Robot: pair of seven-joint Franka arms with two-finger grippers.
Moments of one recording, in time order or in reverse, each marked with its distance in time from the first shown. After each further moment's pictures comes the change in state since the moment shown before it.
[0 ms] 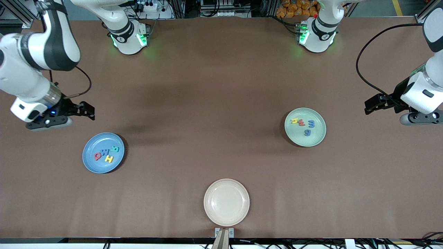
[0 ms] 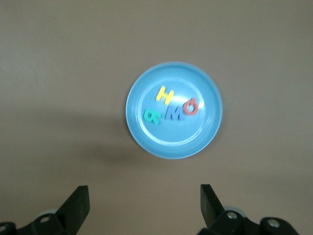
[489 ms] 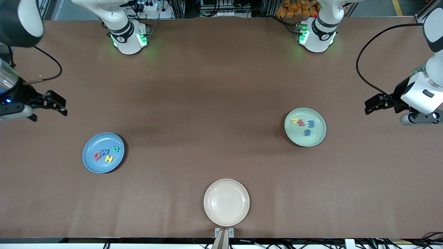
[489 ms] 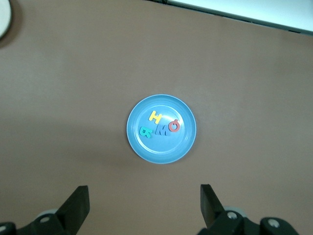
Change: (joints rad) left arm 0.000 0.000 0.001 0.001 0.000 0.000 0.000; right arm -0.059 -0.007 0.043 0.346 0.004 -0.320 -0.031
